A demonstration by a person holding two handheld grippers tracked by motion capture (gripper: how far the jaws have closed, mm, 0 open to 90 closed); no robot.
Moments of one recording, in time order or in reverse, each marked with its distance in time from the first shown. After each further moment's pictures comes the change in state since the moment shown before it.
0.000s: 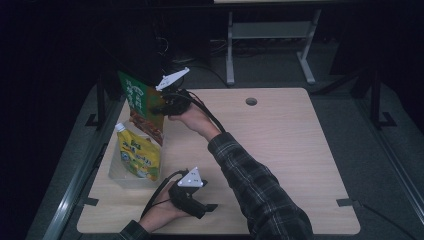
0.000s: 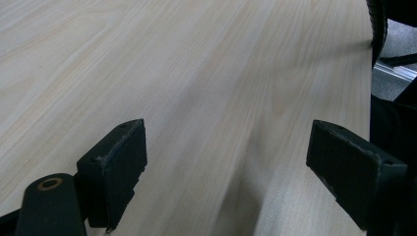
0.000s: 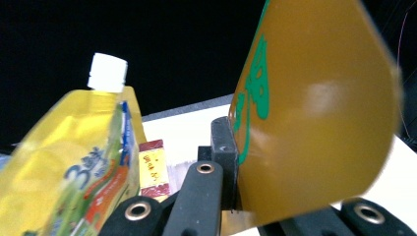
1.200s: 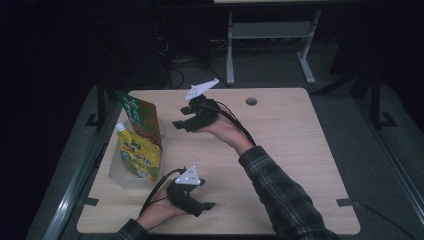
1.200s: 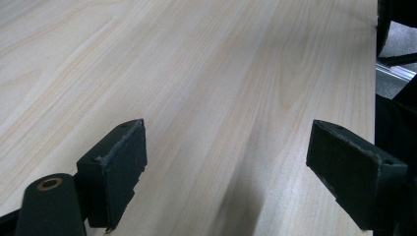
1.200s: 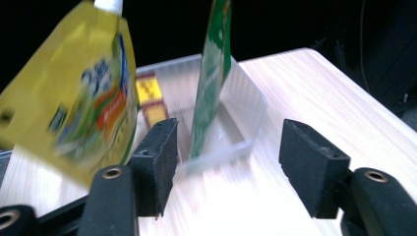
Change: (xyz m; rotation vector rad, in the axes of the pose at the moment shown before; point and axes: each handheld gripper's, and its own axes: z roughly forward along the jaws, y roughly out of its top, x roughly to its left) left arm 0.009 -0.003 -0.004 0.021 -0.008 0.009; right arm 0.009 -0.051 -0.063 0.041 -0.103 0.032
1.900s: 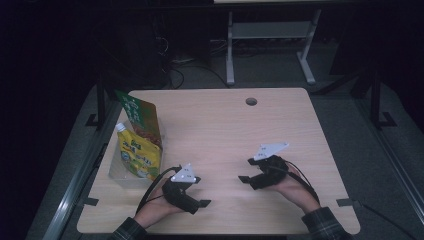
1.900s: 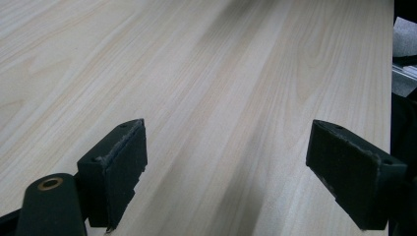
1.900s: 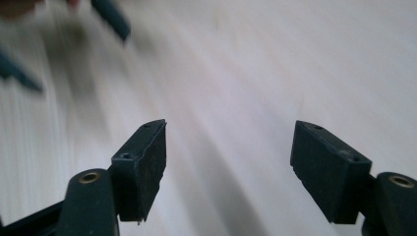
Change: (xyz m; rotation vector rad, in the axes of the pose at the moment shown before) left arm 0.007 -0.004 -0.008 -0.003 0.033 -0.013; right arm 0.044 -0.191 -0.109 0.187 -0.136 0.148
